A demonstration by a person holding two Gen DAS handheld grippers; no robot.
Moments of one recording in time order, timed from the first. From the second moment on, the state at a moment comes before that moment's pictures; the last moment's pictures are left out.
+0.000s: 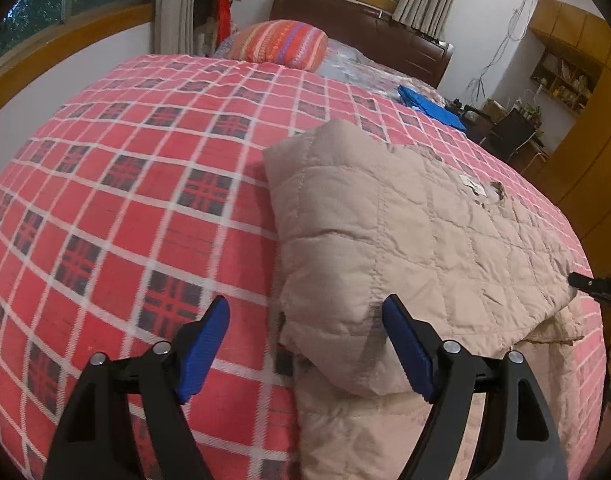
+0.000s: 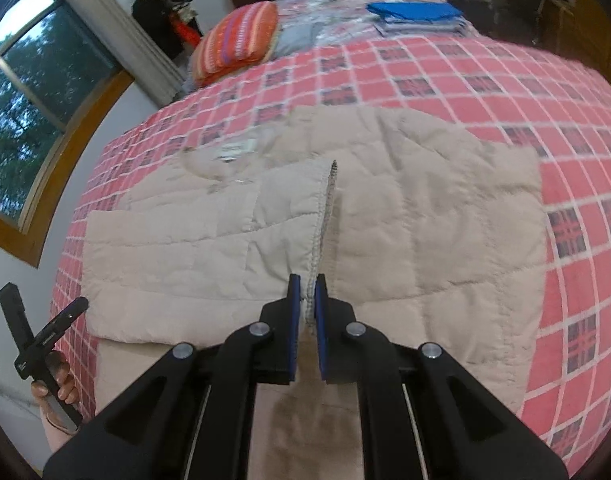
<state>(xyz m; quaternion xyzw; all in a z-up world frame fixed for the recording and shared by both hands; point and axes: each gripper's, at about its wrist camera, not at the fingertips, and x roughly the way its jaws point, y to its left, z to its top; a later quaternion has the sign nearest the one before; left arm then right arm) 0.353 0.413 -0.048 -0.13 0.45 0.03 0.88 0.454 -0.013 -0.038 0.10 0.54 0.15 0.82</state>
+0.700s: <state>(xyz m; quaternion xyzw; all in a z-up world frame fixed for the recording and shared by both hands) 0.359 0.375 -0.037 -0.10 0.45 0.02 0.89 0.438 -0.008 -0.029 0.08 0.50 0.12 0.85</state>
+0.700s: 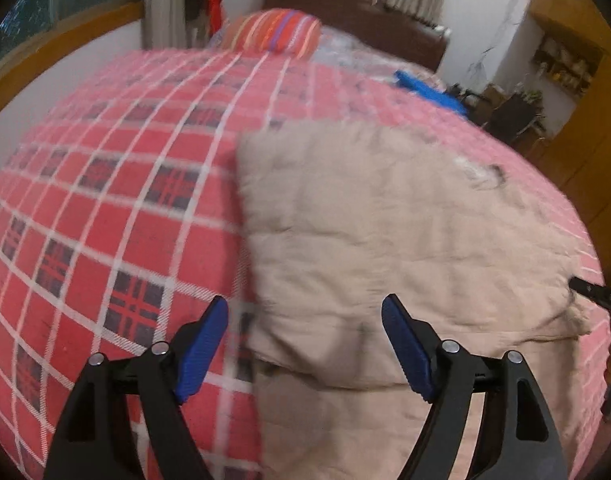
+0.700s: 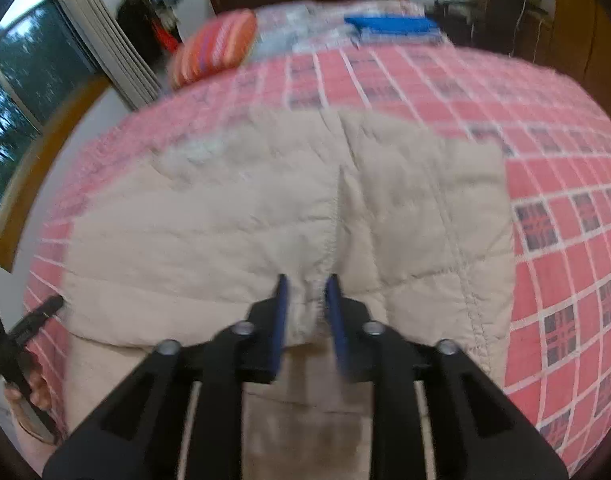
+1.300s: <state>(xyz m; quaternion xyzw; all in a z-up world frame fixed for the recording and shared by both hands) 0.374 0.316 -0.067 -0.06 0.48 0.00 0.87 0.416 0.020 0.008 0.06 0.47 0.15 0.87</state>
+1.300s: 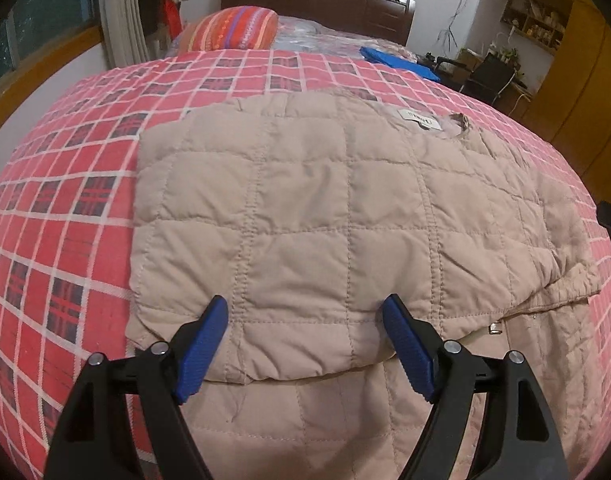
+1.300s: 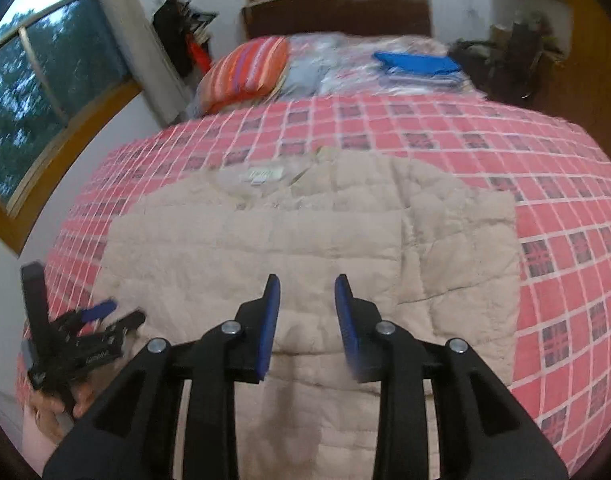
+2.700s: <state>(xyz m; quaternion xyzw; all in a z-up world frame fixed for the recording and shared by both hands) 0.209 0.357 -0.040 -0.03 0.48 0.05 0.87 0.255 -0.047 -0.030 0.01 0.49 0.18 0.85</state>
